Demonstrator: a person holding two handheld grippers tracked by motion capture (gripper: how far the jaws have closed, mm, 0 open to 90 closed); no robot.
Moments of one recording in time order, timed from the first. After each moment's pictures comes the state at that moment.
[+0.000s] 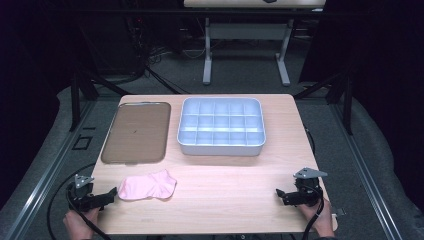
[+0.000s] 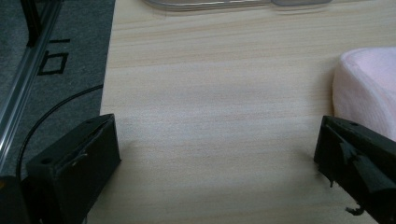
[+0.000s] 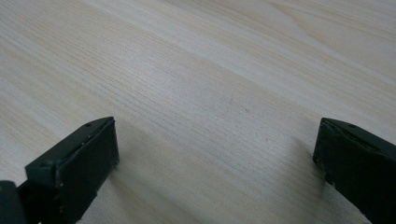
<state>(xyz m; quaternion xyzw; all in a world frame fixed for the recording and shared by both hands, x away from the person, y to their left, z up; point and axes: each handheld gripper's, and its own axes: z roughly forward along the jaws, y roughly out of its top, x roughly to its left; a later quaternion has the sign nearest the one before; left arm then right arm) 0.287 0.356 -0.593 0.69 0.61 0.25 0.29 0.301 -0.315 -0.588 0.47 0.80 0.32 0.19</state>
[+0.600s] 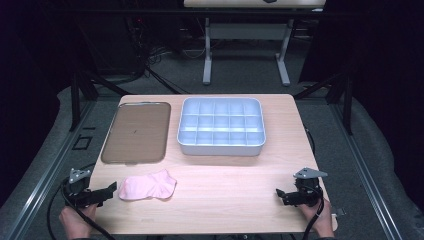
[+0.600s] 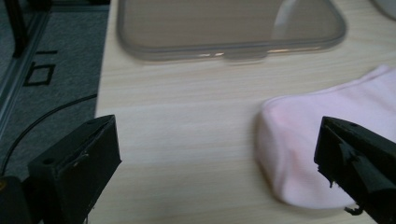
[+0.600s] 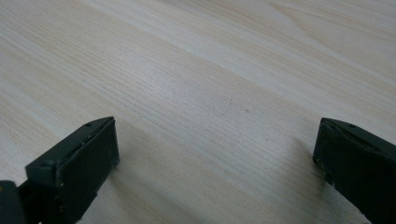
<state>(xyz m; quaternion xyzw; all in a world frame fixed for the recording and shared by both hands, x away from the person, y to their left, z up) 0.280 0.337 -0.543 0.69 0.60 0.24 0.33 0.301 -0.315 -0.589 0.47 0.80 0.33 0.19</state>
